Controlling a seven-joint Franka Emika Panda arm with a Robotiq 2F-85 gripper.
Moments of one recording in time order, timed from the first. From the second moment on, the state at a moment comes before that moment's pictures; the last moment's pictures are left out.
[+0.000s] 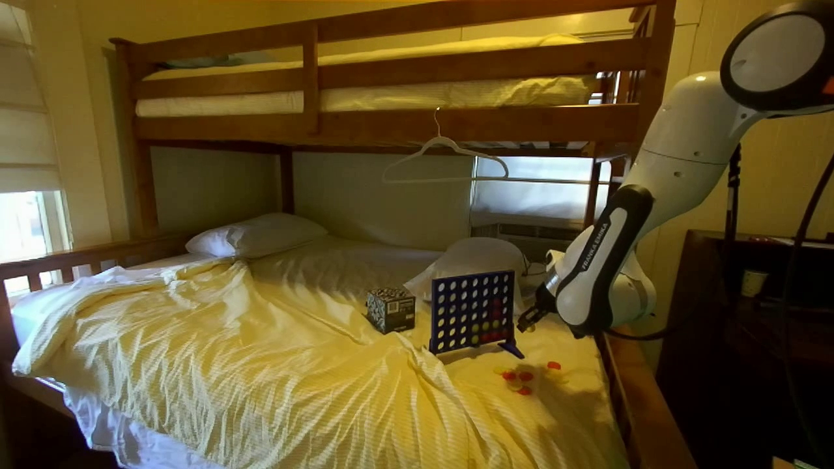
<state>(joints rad) -0.01 0.34 -0.27 -2.54 0.07 3.54 -0.27</state>
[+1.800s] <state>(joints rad) -0.12 0.23 -0.22 -2.60 0.05 3.91 -0.11</state>
